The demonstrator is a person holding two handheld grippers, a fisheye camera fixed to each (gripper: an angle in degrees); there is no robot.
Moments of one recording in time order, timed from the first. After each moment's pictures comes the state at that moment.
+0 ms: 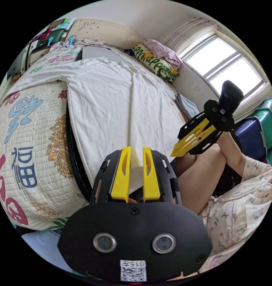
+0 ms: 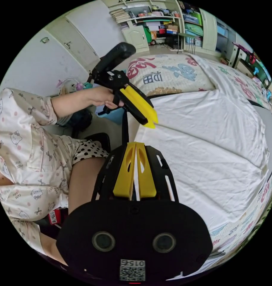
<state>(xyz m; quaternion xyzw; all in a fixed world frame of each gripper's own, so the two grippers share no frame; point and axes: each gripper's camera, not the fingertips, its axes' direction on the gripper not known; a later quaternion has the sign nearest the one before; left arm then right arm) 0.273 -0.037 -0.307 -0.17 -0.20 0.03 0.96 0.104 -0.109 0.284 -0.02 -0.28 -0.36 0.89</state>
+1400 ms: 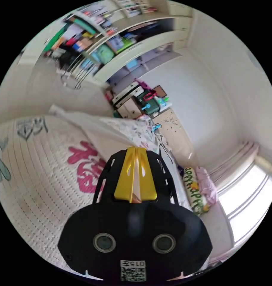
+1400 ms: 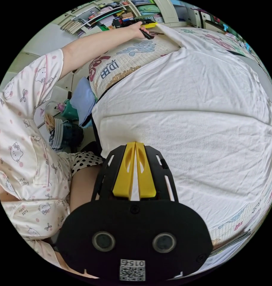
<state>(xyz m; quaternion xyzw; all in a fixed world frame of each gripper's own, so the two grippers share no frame) 0.019 -0.348 -0.532 0.37 -0.34 -0.09 0.86 0.187 -0.021 0.571 -0.07 -0.31 -0.22 0.92</state>
